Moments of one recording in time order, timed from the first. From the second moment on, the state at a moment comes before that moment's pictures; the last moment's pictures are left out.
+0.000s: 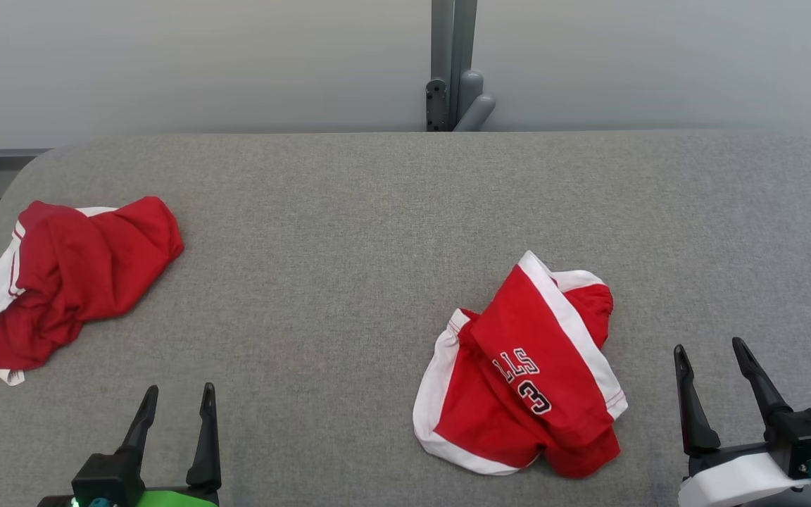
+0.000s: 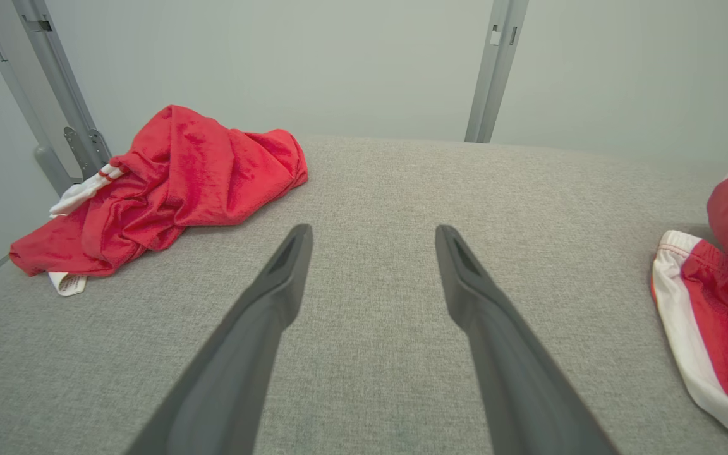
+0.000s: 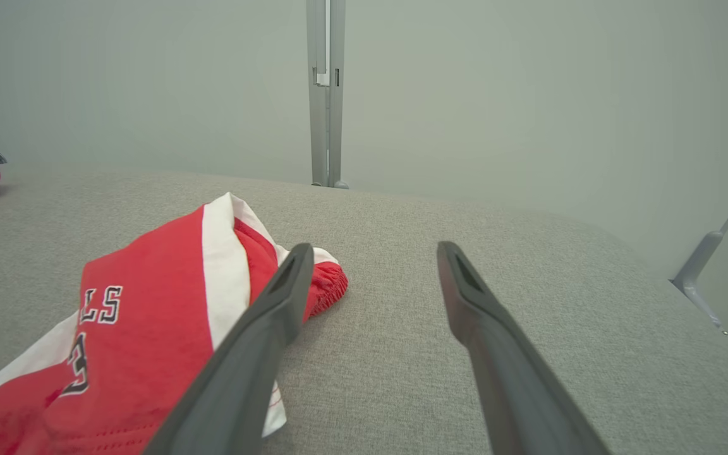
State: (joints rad) left arm 0.07 0.07 0.01 0.23 -0.15 -0.13 -0.26; right arm 0.12 -0.07 -0.09 0.05 0.00 0.13 -0.26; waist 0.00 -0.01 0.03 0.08
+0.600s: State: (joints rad) left arm -0.09 0.06 -0.27 0.36 -0.20 -0.13 -0.26; right arm 0.09 -0.08 -0.05 0.05 0.01 0.13 -0.26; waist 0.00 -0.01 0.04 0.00
